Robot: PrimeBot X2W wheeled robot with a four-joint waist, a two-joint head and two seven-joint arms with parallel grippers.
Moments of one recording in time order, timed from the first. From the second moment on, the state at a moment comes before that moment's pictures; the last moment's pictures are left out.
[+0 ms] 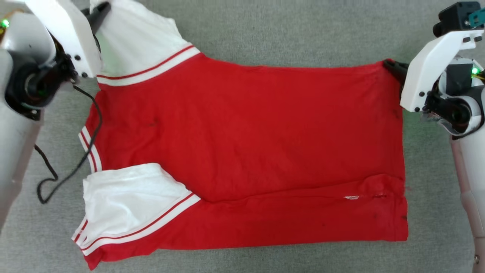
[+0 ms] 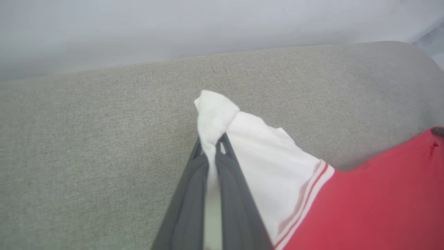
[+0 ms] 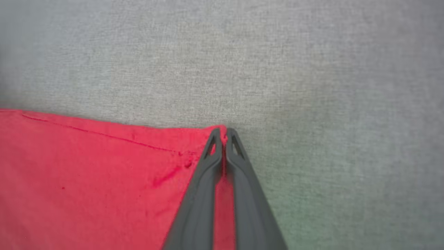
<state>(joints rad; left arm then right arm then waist) -1.06 0.64 -0.56 0.37 -0.96 -0.01 0.52 -0.86 -0.25 0.11 0.53 0.49 0.13 0.71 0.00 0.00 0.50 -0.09</state>
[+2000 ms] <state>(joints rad) -0.13 0.48 -0.48 -0.05 -0.66 0.31 -0.26 -0.06 -0.22 -0.16 0.23 0.47 0.13 0.74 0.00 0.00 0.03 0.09</state>
